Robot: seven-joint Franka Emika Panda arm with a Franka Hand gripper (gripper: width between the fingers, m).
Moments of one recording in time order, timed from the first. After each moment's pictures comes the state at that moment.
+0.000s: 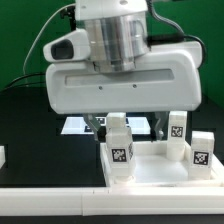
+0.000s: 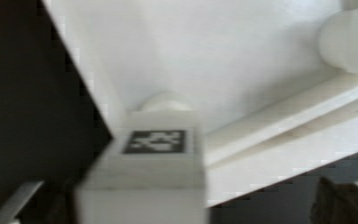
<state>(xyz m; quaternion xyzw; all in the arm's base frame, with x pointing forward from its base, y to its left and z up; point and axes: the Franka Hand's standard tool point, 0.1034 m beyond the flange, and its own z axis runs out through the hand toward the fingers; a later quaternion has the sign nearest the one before) 0.641 0.004 0.088 -0.98 0.16 0.03 0.07</state>
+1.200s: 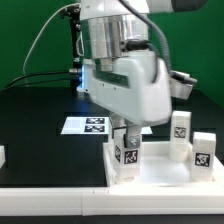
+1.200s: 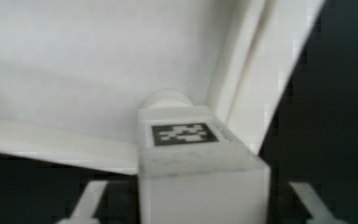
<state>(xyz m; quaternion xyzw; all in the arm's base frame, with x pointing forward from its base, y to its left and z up) 0.639 -0.004 0.085 -0.74 0.67 -0.01 0.09</state>
